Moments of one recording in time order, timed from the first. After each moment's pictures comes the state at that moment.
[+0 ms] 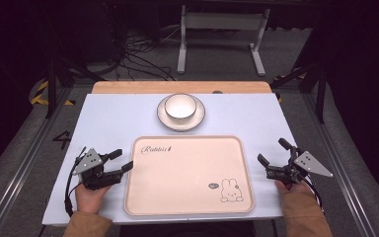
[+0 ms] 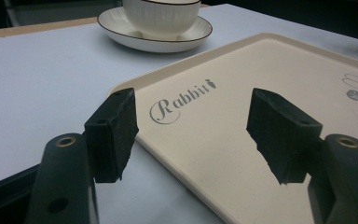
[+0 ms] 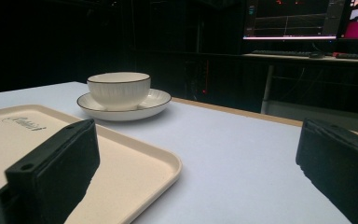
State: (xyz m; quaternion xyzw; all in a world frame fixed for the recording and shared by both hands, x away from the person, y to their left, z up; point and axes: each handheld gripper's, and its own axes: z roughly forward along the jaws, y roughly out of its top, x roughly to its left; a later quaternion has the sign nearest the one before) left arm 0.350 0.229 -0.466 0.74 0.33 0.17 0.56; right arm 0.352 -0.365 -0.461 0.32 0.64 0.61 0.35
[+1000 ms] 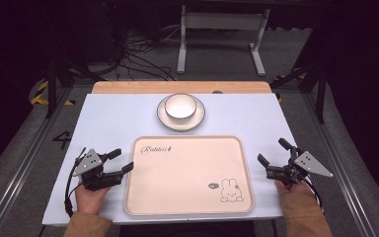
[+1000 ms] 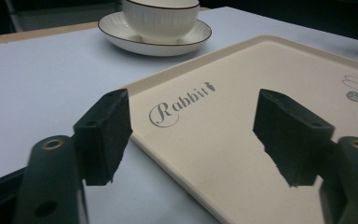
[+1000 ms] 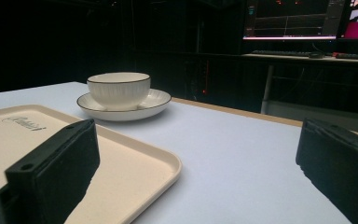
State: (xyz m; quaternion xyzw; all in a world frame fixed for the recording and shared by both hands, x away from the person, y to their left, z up) left arm 0.347 0.228 -0.464 0.74 0.32 0.19 0.56; right arm 0.352 -0.365 -0.461 0.32 0.64 0.61 0.35
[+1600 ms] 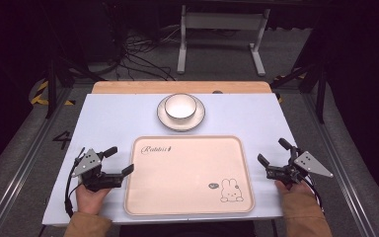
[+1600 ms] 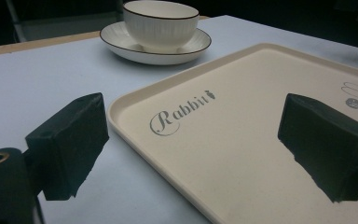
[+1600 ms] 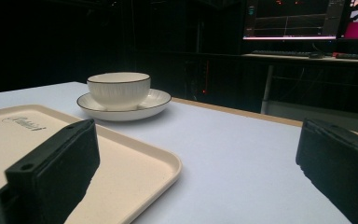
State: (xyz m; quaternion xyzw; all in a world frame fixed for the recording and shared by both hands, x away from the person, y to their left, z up) left arm 0.347 0.229 -0.463 0.73 0.32 0.19 0.57; right arm 0.352 -0.365 -0.461 0.32 0.64 0.61 0.35
